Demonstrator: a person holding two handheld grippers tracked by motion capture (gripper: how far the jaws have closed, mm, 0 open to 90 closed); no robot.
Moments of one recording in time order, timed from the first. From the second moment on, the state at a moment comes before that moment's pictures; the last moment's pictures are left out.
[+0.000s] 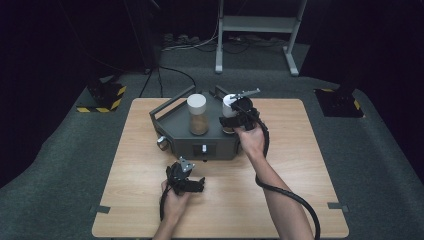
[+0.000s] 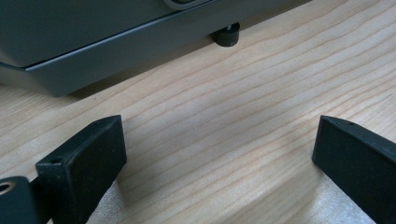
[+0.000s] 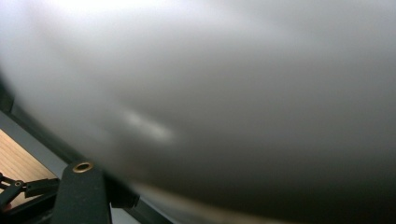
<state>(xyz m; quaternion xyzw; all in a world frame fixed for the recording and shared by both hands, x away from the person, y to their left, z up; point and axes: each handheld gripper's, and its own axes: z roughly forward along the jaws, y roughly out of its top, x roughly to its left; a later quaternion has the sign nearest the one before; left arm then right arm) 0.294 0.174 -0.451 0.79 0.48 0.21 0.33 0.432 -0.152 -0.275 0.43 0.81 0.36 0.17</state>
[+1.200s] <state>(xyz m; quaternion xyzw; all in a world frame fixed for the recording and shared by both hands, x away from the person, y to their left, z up) 0.294 0.173 -0.451 0.79 0.48 0.21 0.33 0.433 -0.145 -0.282 0.42 0.82 0.36 0.17</state>
